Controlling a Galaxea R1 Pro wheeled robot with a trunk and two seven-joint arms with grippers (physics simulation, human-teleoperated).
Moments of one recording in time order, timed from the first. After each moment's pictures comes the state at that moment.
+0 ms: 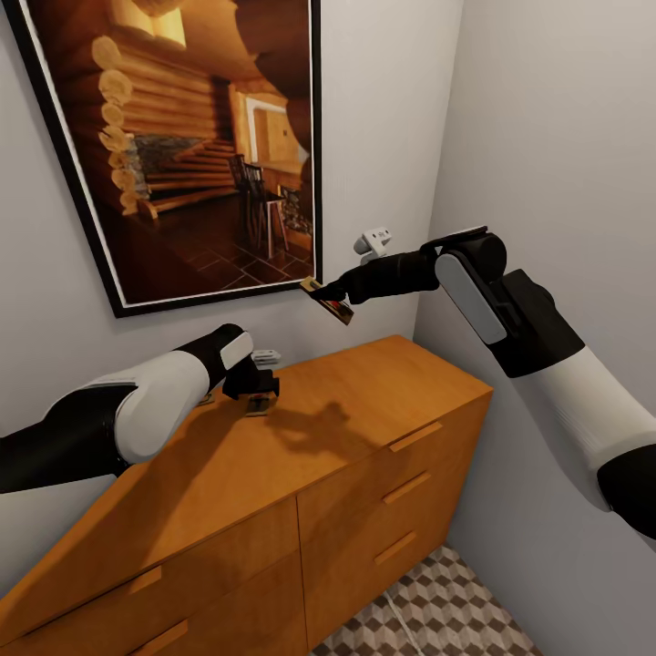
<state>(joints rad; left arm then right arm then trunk) -1.51 -0.11 0.11 0.04 0.14 0.87 0.23 -1.38 -0.15 0.57 -1.25 -0.60 1.01 0.47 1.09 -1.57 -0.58</state>
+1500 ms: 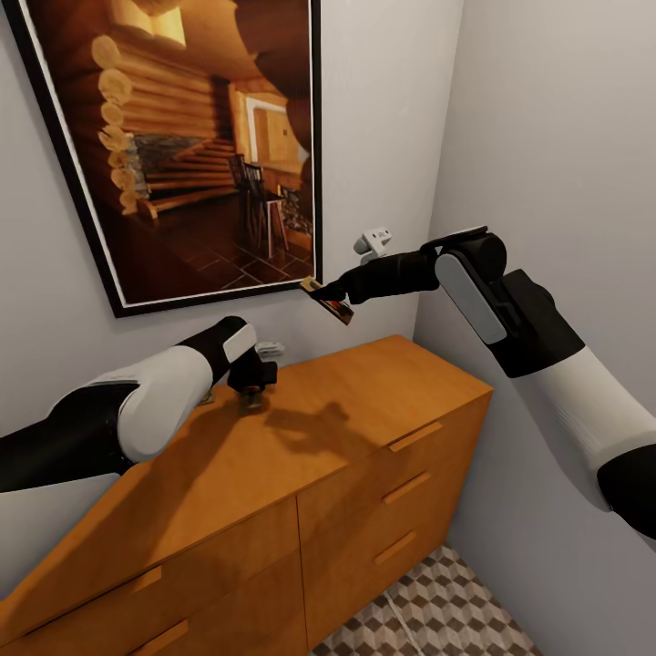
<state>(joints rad) -1.52 -0.12 0.12 0.00 0.15 0.88 0.23 -1.38 -0.15 0.57 -1.25 -0.60 1.01 0.47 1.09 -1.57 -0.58</state>
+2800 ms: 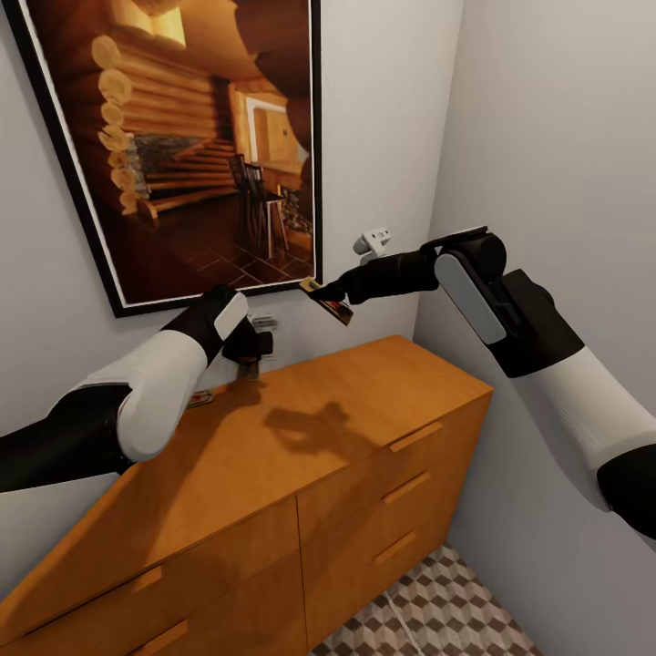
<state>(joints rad) -1.52 -0.12 0.12 -0.24 0.15 1.01 0.23 -1.38 -0.15 0.57 -1.25 -0.60 1.01 0.47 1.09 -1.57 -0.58</state>
